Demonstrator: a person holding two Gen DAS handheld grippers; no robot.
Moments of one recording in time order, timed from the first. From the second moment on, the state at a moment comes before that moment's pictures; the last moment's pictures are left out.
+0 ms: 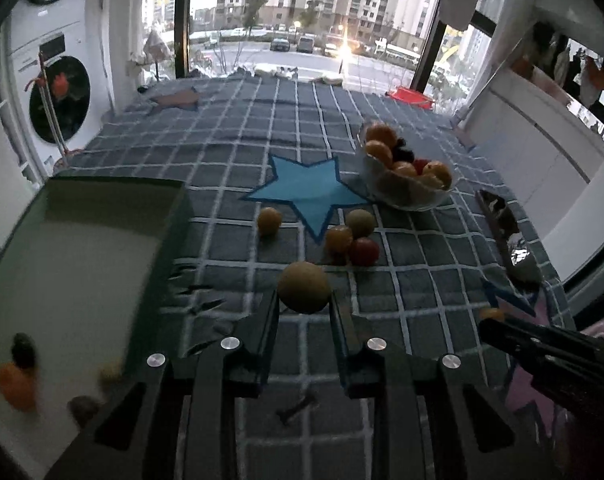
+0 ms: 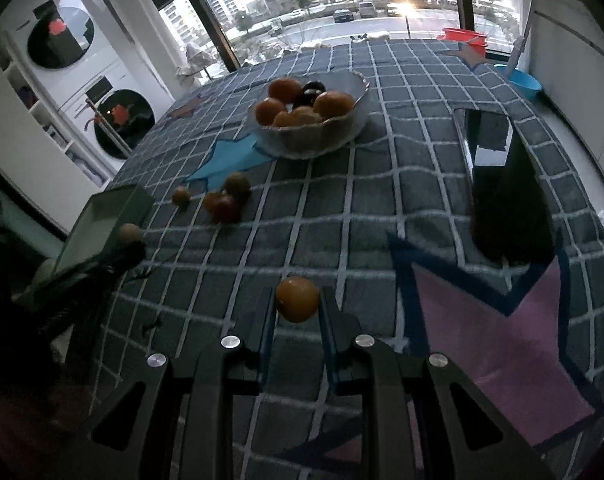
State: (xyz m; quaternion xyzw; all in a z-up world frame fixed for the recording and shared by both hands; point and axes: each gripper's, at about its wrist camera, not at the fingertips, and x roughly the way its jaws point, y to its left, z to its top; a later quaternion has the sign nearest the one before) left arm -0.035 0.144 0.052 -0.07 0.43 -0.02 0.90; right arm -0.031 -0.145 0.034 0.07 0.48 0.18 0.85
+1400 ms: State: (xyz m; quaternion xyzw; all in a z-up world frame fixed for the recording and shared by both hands) left arm -0.107 0.301 0.035 -0.04 0.41 0.11 0.91; right arm -0.050 0.116 0.055 -0.02 0.51 0.32 0.80
